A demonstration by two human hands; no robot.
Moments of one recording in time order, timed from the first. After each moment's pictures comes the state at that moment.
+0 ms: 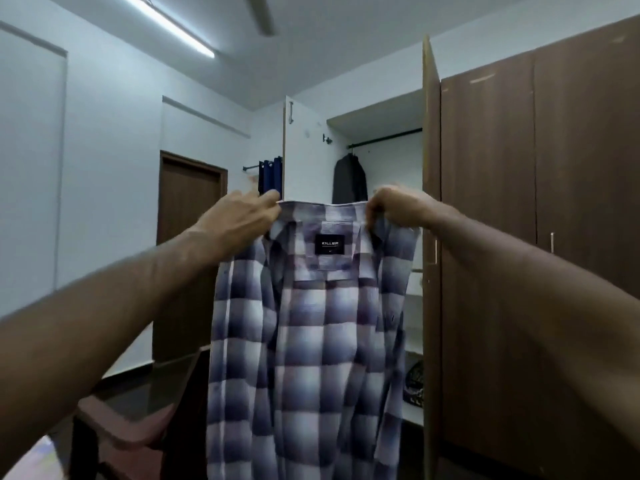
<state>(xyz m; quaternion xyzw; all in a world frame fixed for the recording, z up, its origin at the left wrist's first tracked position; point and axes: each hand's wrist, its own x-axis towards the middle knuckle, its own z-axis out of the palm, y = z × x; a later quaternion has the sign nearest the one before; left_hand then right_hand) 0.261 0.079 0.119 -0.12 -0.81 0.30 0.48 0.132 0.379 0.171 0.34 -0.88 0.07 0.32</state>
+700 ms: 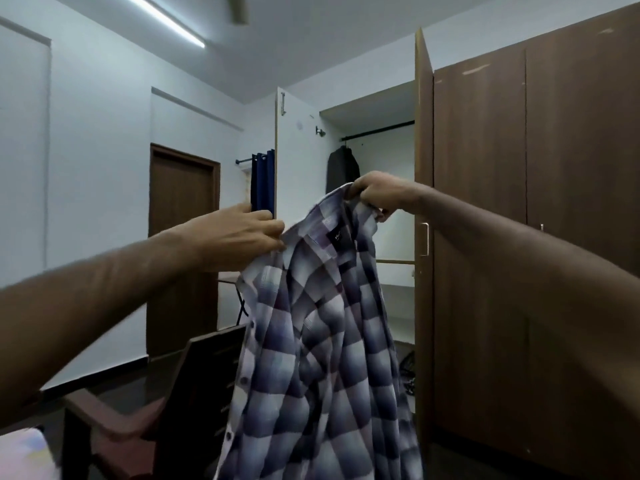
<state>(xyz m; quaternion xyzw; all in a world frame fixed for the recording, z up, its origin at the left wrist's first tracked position) 0.275 0.088 0.100 -0.27 -0.79 0.42 0.36 0.148 0.370 0.173 0.35 -0.89 0.17 0.22</state>
